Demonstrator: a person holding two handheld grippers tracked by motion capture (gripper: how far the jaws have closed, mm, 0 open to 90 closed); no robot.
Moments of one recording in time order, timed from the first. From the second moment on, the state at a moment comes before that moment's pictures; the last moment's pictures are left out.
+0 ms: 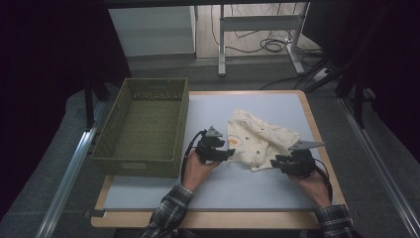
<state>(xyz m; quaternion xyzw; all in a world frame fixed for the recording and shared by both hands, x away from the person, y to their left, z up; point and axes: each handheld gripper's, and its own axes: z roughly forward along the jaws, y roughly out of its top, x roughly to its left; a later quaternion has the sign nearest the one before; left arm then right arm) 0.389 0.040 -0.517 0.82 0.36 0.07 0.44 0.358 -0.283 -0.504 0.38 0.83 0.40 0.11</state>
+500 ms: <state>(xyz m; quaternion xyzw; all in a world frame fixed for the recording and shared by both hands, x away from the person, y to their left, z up) 0.401 0.024 -0.537 0.83 0.34 0.05 0.44 0.351 -0.219 -0.527 0.32 0.86 0.39 0.10</state>
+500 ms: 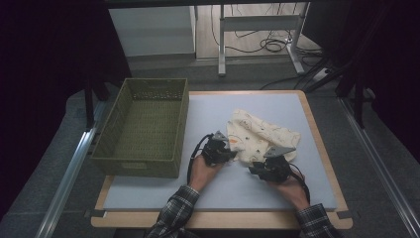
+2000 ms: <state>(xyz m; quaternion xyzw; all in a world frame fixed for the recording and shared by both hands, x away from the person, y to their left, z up) 0.332 0.061 -0.530 0.84 0.34 0.10 0.40 0.271 -0.357 -0.500 0.40 0.82 0.38 0.17</state>
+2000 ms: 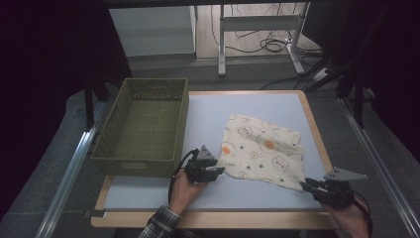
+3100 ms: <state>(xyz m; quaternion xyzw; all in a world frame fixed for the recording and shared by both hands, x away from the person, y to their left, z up) 0.267 0.101 -0.529 0.84 0.35 0.06 0.41 0.222 -0.342 -0.509 0.38 0.84 0.37 0.13</state>
